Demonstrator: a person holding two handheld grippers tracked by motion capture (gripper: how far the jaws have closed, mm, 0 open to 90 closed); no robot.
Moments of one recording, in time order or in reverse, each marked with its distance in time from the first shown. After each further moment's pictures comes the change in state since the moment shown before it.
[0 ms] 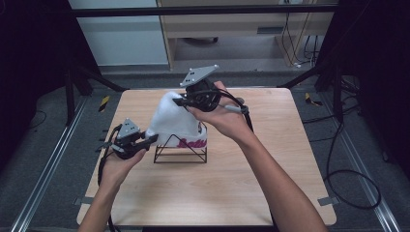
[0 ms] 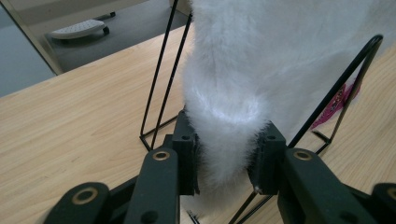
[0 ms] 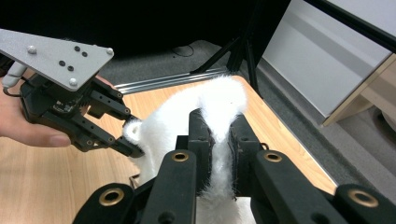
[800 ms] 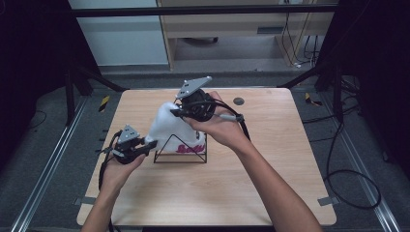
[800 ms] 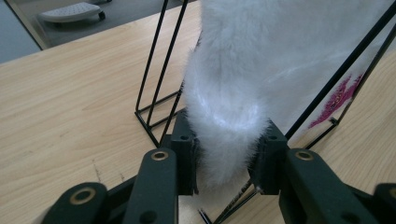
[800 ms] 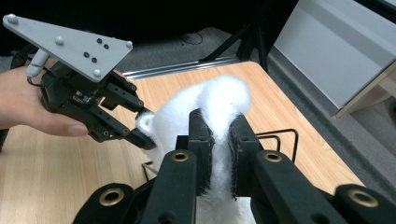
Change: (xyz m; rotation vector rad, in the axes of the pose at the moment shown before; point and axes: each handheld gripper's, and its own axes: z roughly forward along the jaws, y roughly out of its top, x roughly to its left) left arm 0.005 -0.026 0.009 0.031 -0.014 -0.044; right arm 0.017 -0.014 0.016 0.049 0.029 -0.005
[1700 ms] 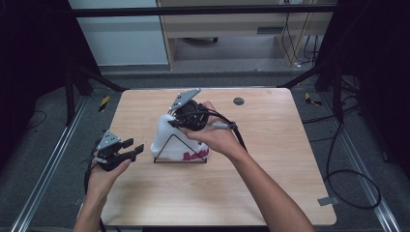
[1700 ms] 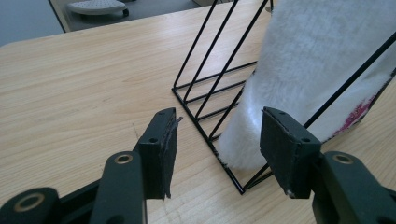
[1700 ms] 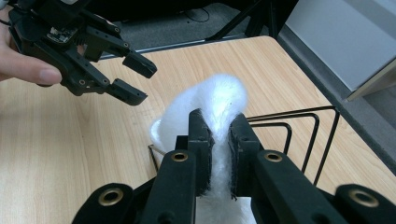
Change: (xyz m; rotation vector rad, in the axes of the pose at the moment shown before) left arm 0.025 -0.027 -0.030 -0.047 0.066 -0.106; right arm 0.012 -0.017 0.029 0.079 0.020 -0.005
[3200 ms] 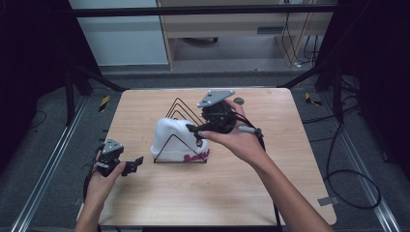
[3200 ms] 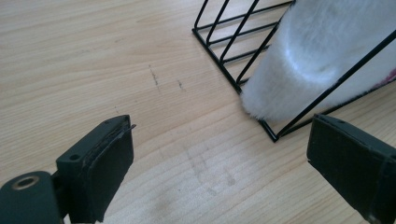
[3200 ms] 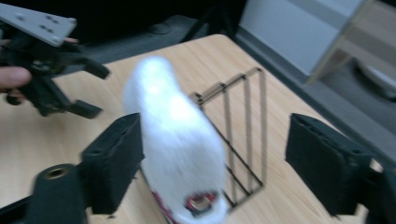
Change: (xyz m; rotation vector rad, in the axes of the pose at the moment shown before) left arm 0.010 -0.031 0.011 0.156 0.062 -0.001; right arm -0.008 -0.035 -0.060 -0.056 -0.171 0.139
